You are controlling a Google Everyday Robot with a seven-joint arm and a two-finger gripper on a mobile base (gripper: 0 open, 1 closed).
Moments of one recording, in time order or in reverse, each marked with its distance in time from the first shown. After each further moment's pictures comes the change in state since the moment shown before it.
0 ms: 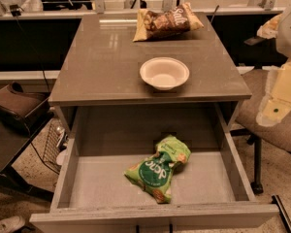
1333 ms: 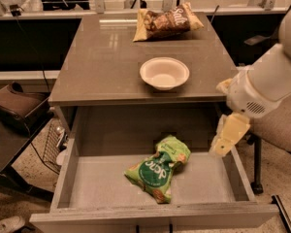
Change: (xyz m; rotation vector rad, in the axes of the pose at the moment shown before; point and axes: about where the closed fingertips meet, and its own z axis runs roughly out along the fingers) arm -0.010 0.030 0.145 -0.159 -0.160 0.073
